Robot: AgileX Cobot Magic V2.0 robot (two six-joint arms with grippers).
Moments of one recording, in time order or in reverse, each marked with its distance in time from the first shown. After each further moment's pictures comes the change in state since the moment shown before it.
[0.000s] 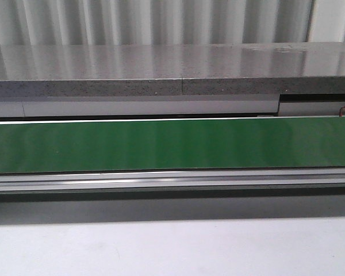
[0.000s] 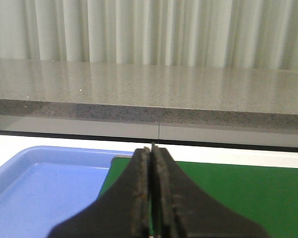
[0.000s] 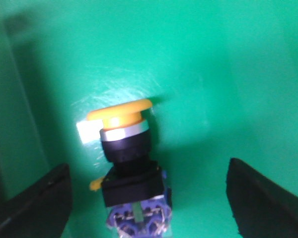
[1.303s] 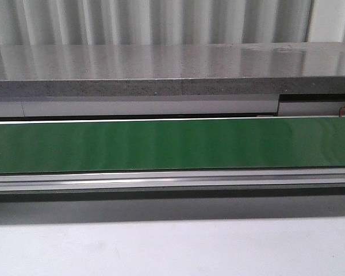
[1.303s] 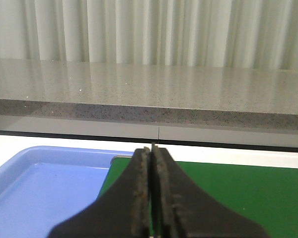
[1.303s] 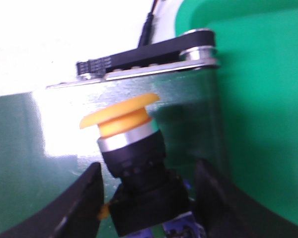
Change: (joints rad) left arm 0.000 0.000 0.000 0.000 0.000 0.000; right arm 0.244 -0.182 -0.044 0.111 0.139 -0.002
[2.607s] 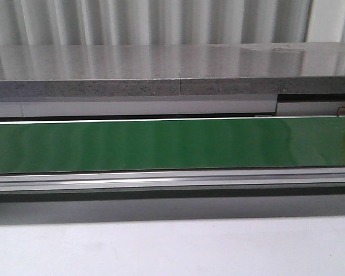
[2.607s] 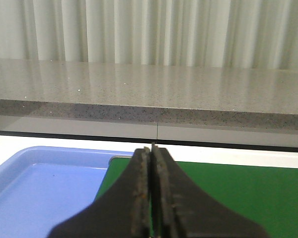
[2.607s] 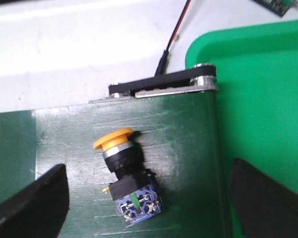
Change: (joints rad) left arm 0.000 0.000 0.000 0.000 0.000 0.000; right arm 0.004 -0.201 0.002 0.003 0.029 0.000
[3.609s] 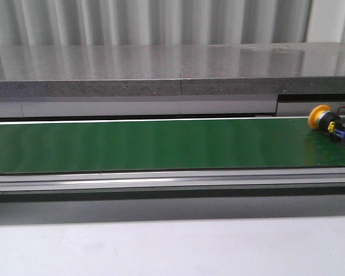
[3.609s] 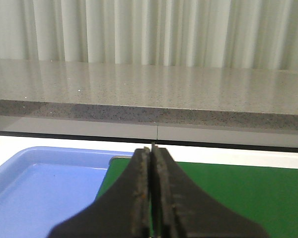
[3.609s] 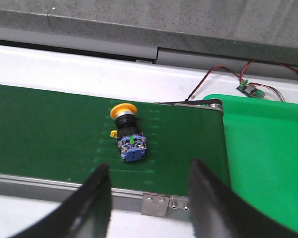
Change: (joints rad) left arm 0.000 0.000 0.000 0.000 0.000 0.000; right arm 0.106 -0.846 0.528 0.013 -0.143 -0.129
